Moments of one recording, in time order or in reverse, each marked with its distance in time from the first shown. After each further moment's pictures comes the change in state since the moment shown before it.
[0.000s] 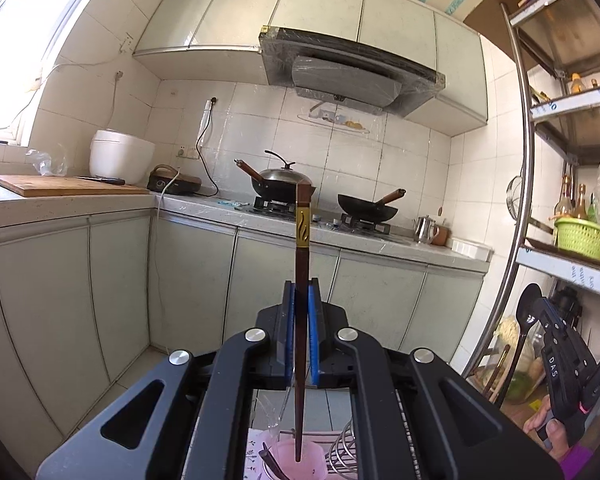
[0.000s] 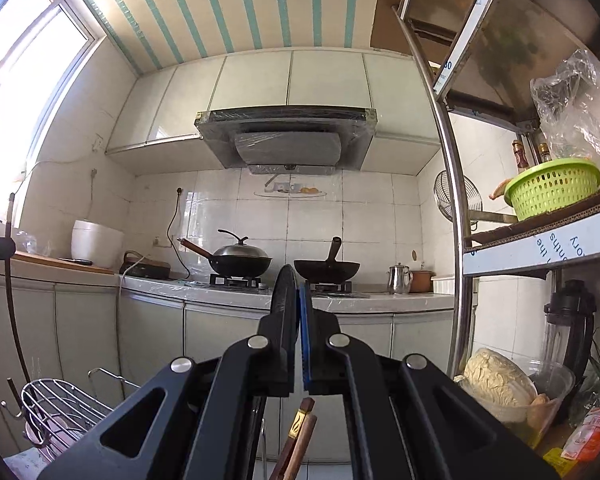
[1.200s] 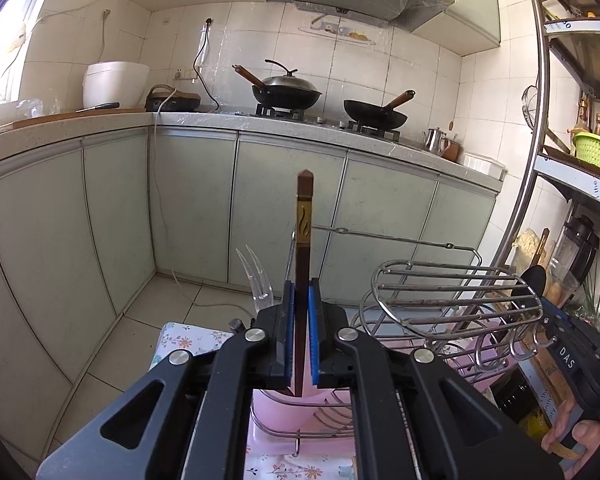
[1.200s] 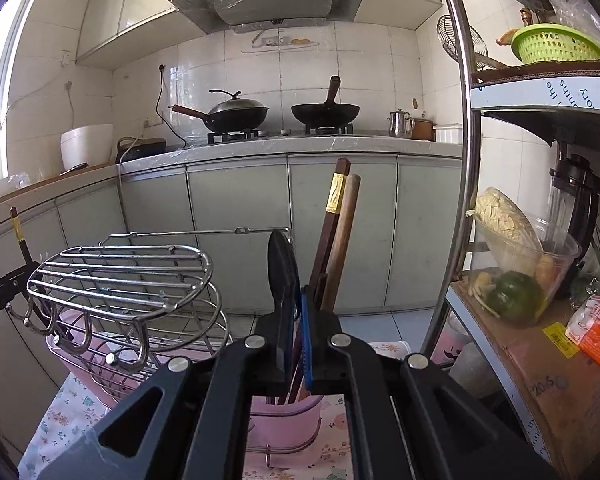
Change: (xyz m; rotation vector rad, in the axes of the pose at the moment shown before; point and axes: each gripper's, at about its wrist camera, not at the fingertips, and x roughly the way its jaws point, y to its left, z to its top) left arm 0.031 -0.004 -0.089 0.024 0.303 0.031; right arm -0.007 0.023 -0.059 0.091 0.568 -0.015
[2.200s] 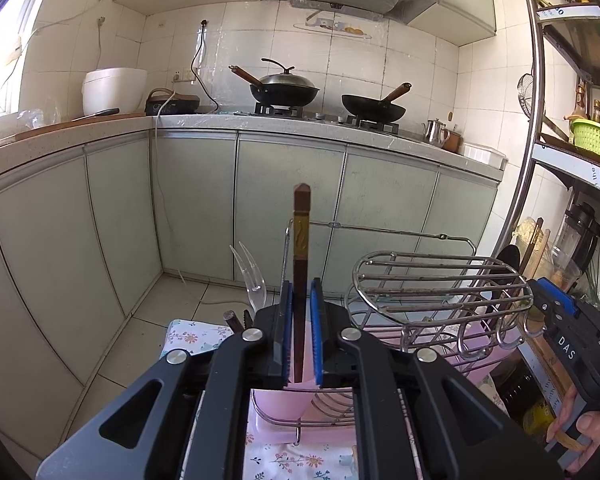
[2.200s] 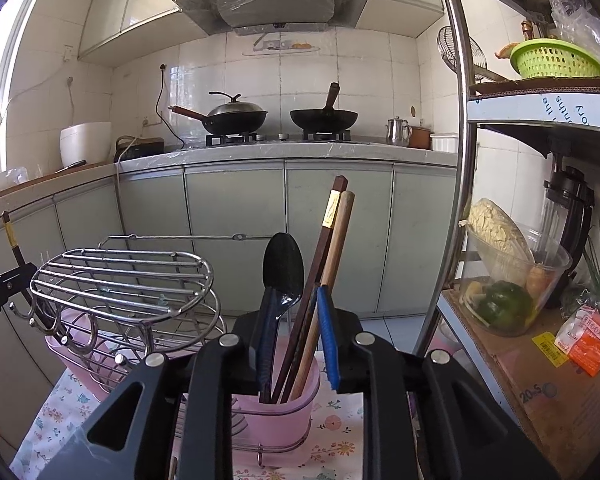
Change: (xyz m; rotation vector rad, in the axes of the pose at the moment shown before) left arm -0.014 -0.011 0.002 0.035 0.011 0.022; right arm -0.009 0.000 0.005 -0.030 -0.015 -0.019
